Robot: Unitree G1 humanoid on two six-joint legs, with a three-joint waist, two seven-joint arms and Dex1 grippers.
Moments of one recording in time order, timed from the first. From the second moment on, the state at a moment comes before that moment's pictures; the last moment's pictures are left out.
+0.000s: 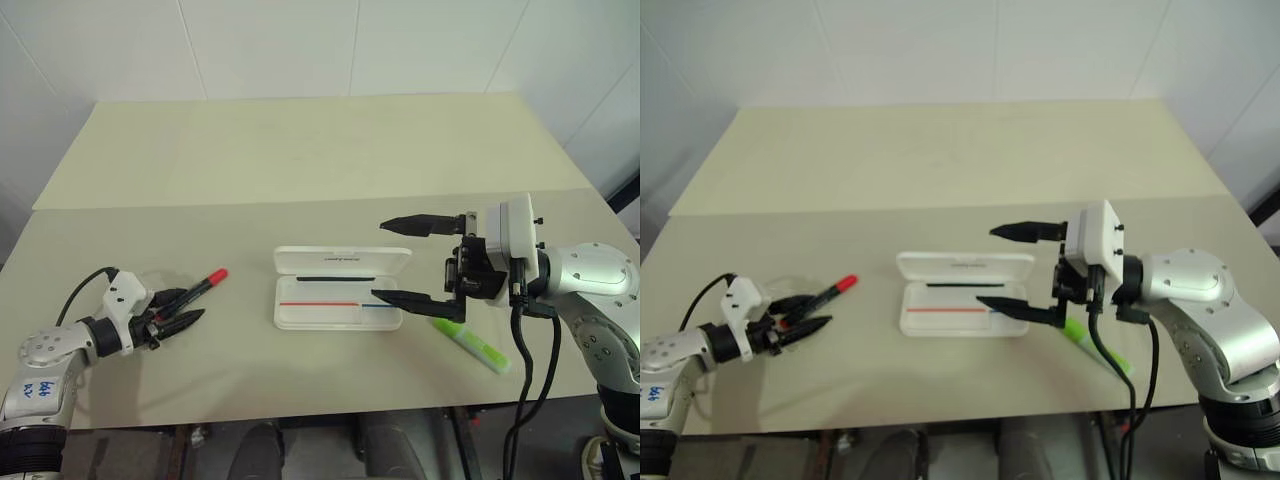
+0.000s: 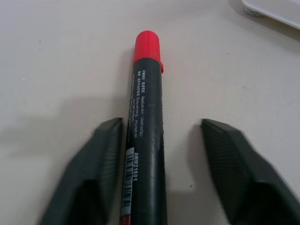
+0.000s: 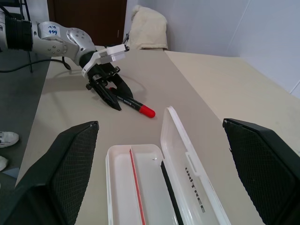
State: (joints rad) left arm -0.05 0.75 0.26 0.16 -0.33 0.13 -0.94; right arm -0.38 -0.78 -0.09 -0.53 0.70 0.46 1.00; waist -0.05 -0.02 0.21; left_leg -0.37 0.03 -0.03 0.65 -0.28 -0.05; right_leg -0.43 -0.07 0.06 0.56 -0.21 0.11
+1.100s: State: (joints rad) left arm 0.10 0.81 0.34 -0.21 -0.55 0.19 -1.19; right arm -0.34 -0.77 -0.08 -0.51 0.66 0.44 0.99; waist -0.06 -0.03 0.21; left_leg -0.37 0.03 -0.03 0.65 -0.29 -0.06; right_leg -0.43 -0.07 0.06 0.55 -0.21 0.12
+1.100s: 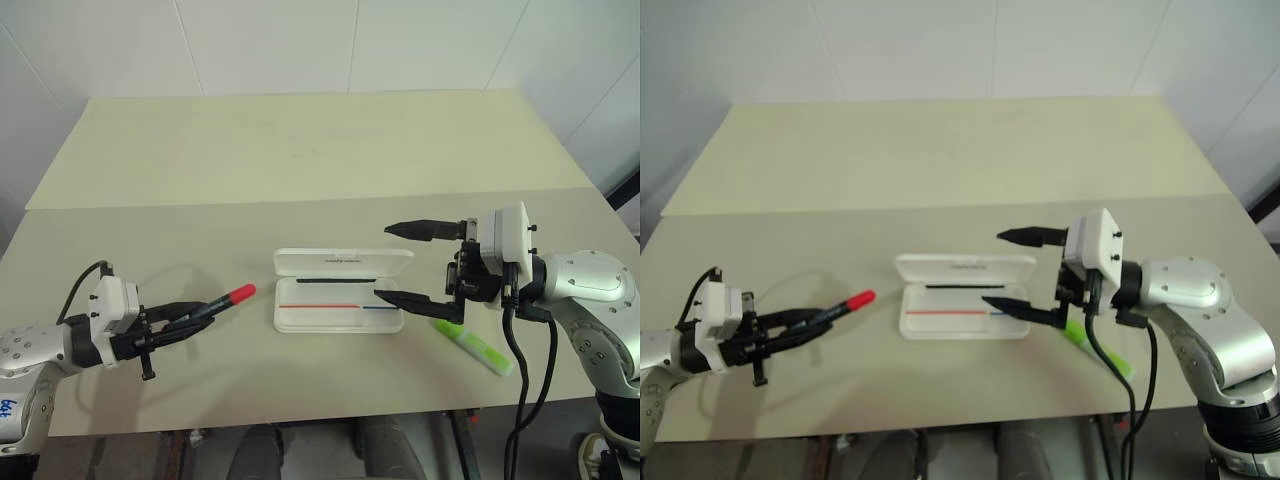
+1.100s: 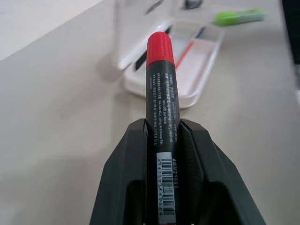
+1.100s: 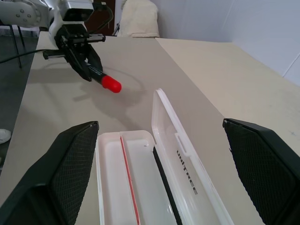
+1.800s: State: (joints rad) left arm -0.35 0.67 -0.11 -0.06 -0.29 0.12 -1.18; right arm -0.24 -0.76 -0.11 -0.60 0.65 0.45 0.90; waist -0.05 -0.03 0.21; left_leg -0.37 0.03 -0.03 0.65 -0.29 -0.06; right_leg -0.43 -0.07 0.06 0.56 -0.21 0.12
